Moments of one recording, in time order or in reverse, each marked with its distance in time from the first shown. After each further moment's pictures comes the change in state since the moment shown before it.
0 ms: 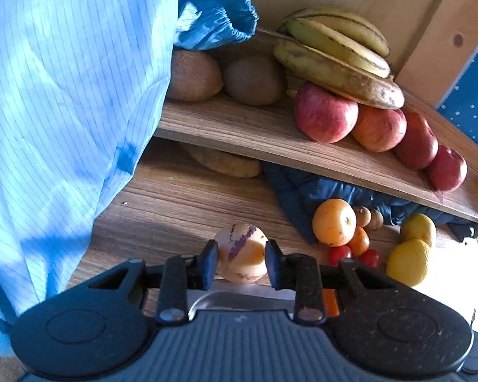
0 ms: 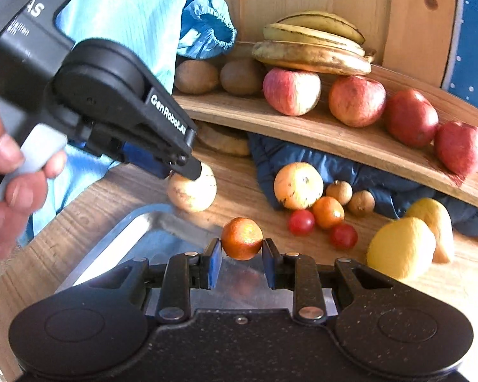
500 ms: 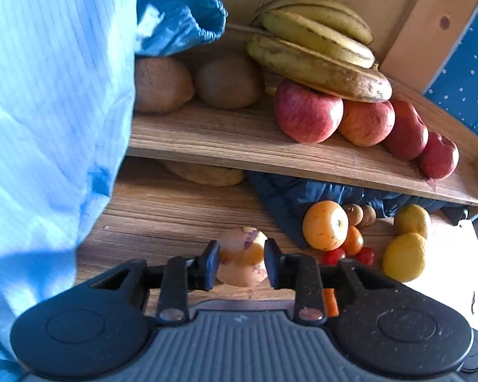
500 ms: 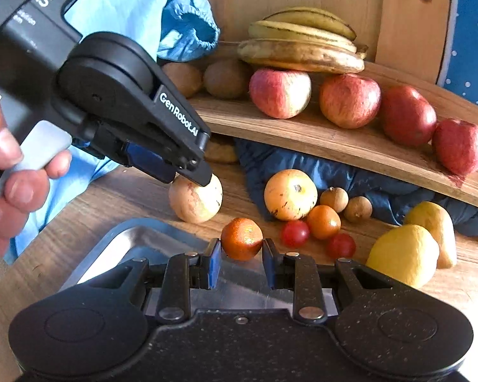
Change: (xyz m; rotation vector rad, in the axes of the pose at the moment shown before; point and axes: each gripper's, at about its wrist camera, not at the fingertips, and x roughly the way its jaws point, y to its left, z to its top) left arm 0.014 -0.010 0.019 0.079 0.048 -0.050; right arm 0.024 -0.005 0.012 0.039 -0.004 -0.034
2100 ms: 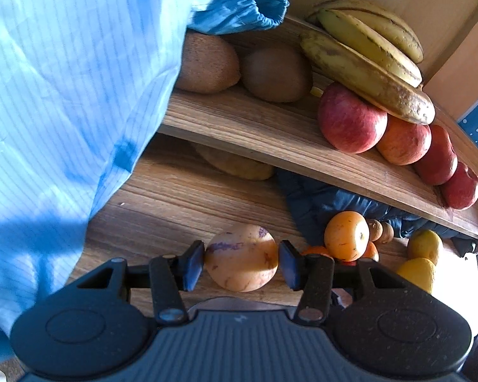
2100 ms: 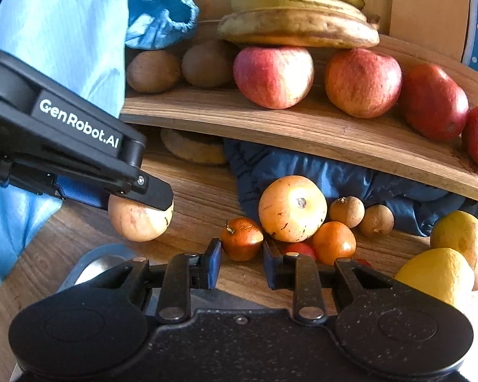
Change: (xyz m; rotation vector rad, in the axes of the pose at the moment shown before) left arm 0.002 0.025 -0.001 -0.163 0.040 0.035; right arm 0.043 -0.014 0.018 0.042 0.058 0.034
